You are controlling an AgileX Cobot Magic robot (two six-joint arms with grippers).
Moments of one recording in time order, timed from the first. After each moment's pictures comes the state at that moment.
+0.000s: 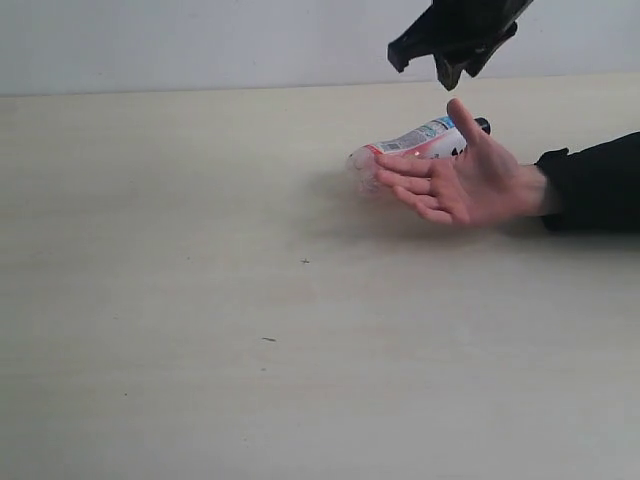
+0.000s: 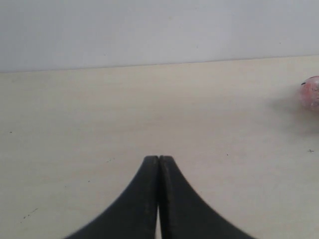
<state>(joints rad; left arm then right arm) -0.07 0.00 0.00 0.10 0.32 -0.11 0.38 2.08 -1.91 -0.23 1.22 -0.05</state>
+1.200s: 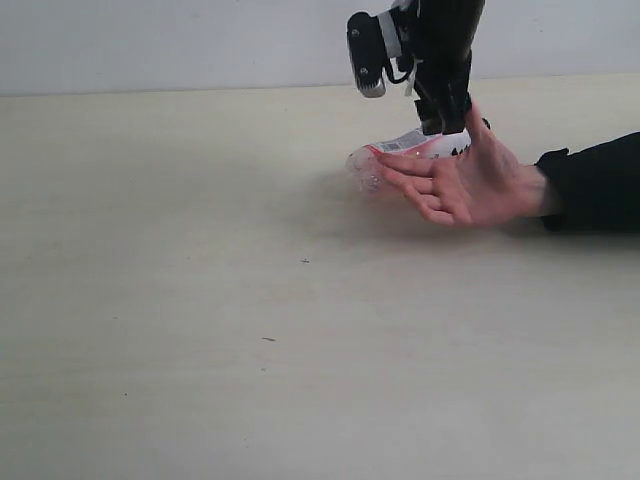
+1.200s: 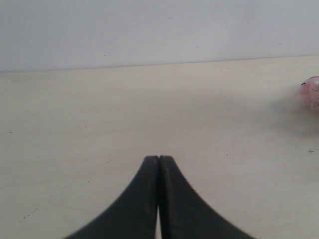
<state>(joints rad) -0.07 0.00 0.00 0.10 0.32 -0.11 0.38 2.22 -1.92 -0.23 1.05 -1.17</state>
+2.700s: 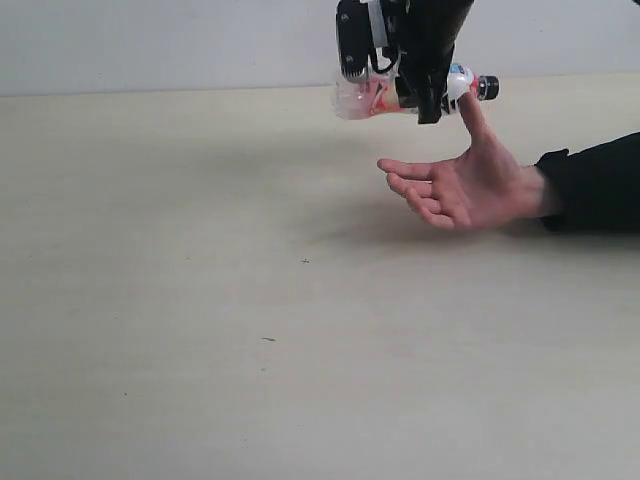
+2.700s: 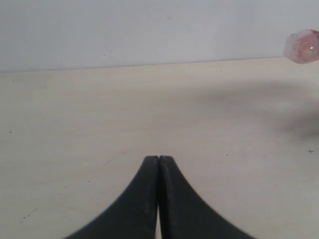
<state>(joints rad) -0.07 0.00 0.00 0.10 0.32 -0.11 0.39 2.23 -1.92 -0.23 0.87 -1.10</state>
